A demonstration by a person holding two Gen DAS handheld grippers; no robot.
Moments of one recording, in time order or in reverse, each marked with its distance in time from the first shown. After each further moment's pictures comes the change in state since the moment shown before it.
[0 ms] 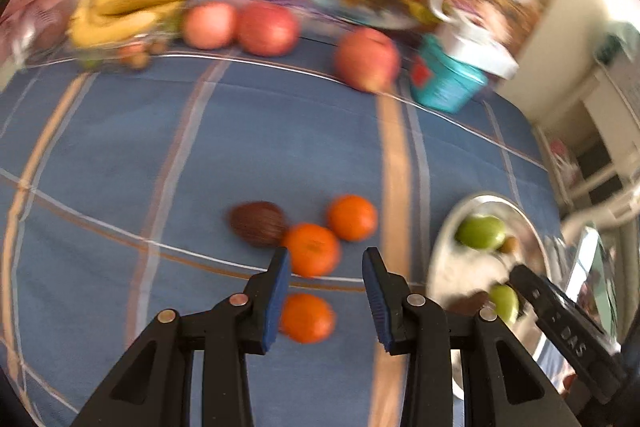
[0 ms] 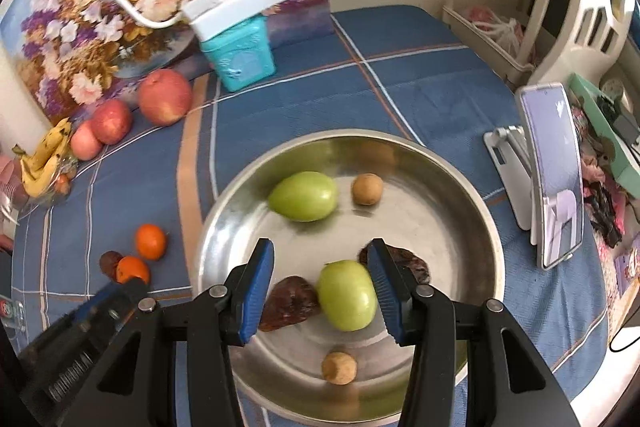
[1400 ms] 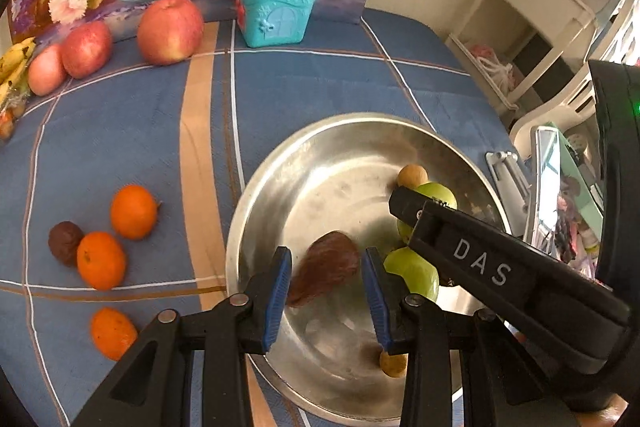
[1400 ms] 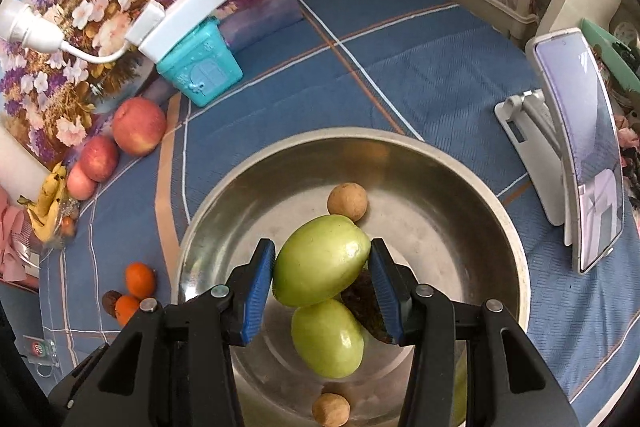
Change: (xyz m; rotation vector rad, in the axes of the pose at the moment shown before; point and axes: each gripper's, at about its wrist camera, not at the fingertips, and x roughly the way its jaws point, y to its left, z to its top) left arm 0.050 -0.143 -0.036 0.334 0.107 -0.163; right arm 0.044 -0.047 0.013 0.170 0.049 0.089
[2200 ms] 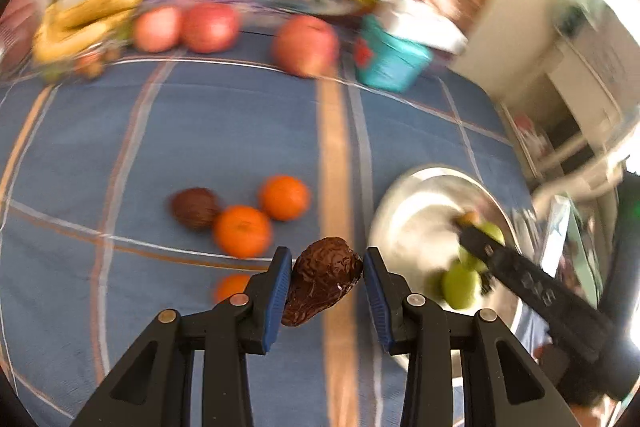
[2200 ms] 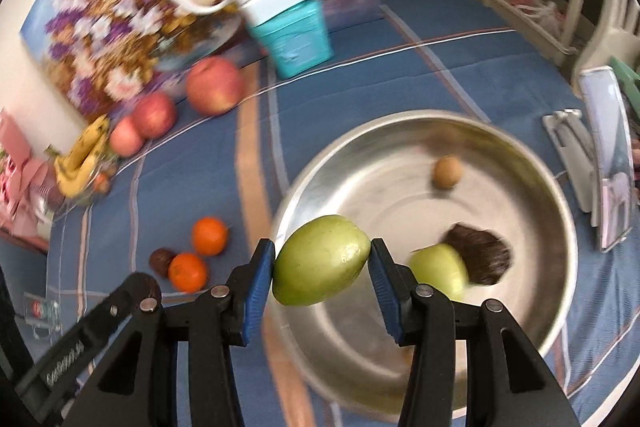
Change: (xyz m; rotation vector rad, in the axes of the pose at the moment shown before) left arm -0.062 0.077 -0.016 -0.203 -0.072 0.030; right arm -0.024 0.058 -0.029 -0.108 -0.027 0.027
